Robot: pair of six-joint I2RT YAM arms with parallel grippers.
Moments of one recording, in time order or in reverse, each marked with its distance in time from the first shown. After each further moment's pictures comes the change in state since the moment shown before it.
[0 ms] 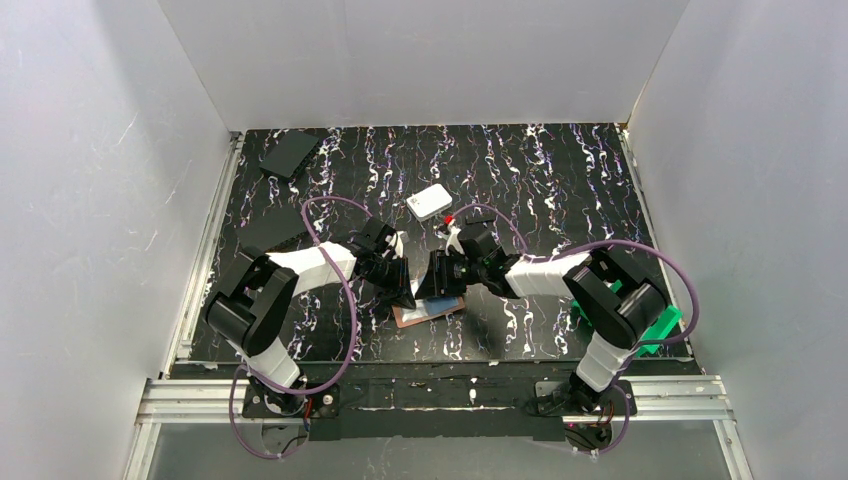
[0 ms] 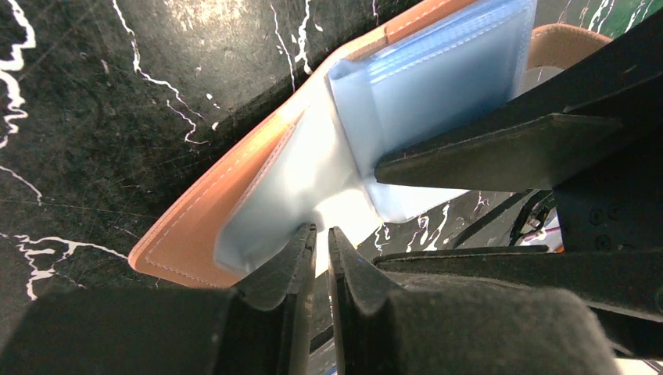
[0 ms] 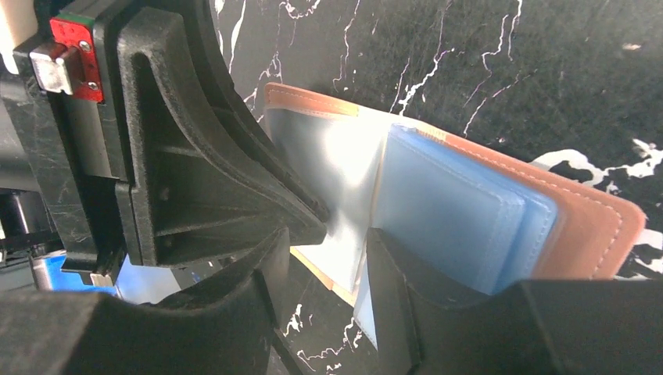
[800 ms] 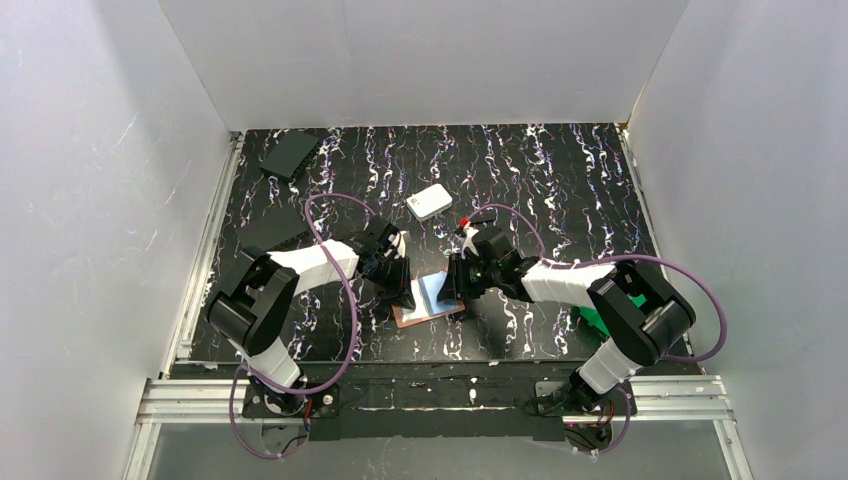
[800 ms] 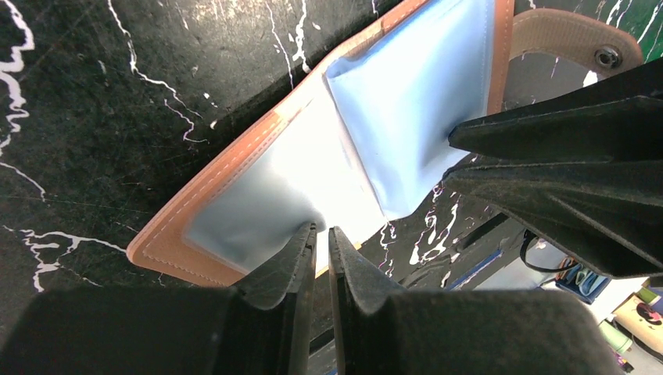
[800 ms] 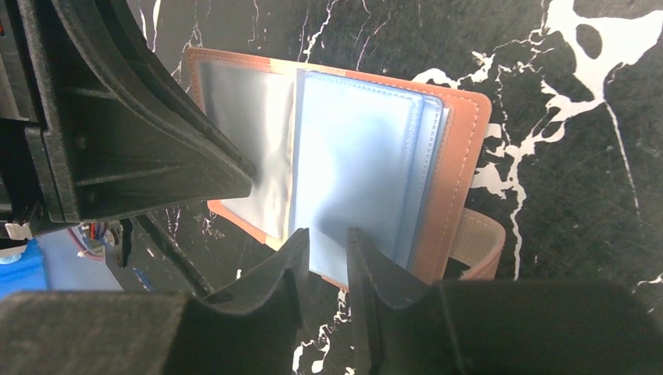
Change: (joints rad) left arm -0.013 0.008 0.036 -0.057 -0.034 0.029; right arm -0.048 -0.129 -0.076 -0.137 0.100 -0.110
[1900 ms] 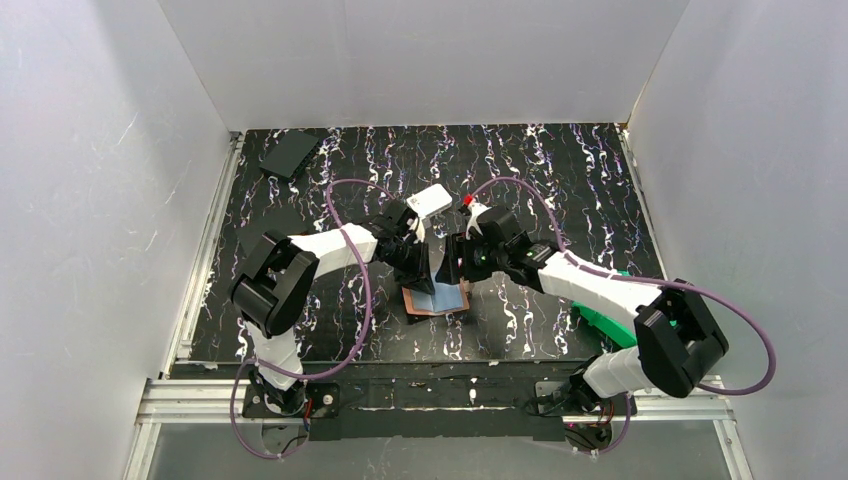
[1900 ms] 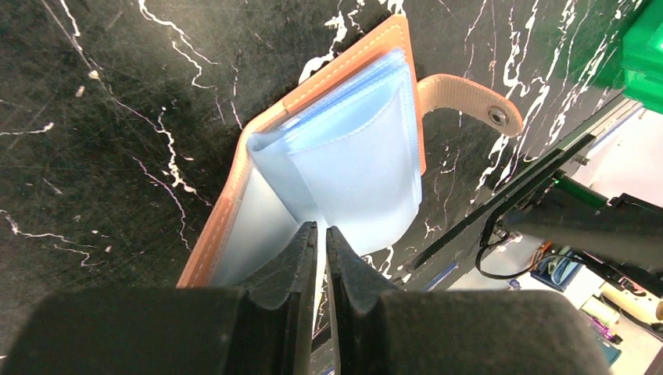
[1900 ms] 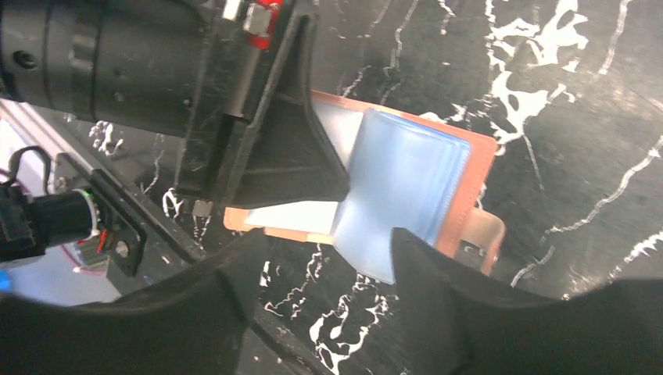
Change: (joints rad) left arm -0.029 0.145 0.203 -0.004 0.081 -0.021; right arm 0.012 -0.192 0.170 -0.331 0.135 -0.089
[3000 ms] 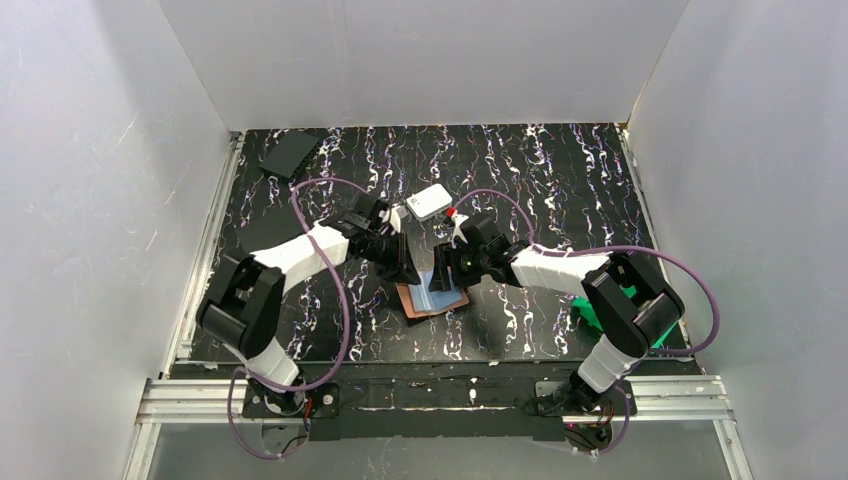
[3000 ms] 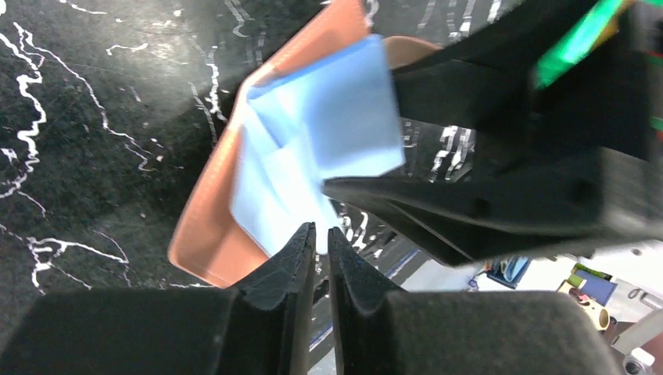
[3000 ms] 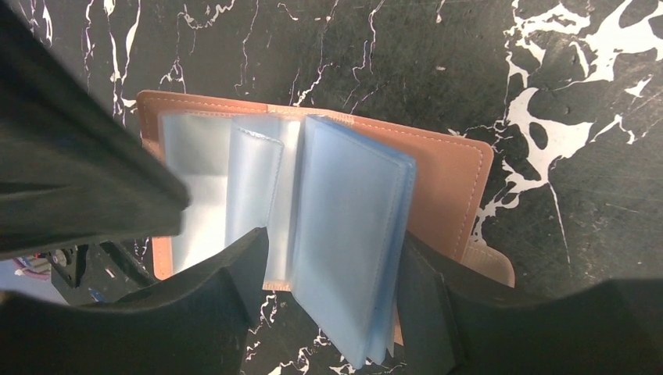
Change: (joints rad) left arm 0.119 -0.214 -0.091 -0.017 0.071 -0.025; right arm 0.000 0.252 0.000 0.166 -0.058 -0.042
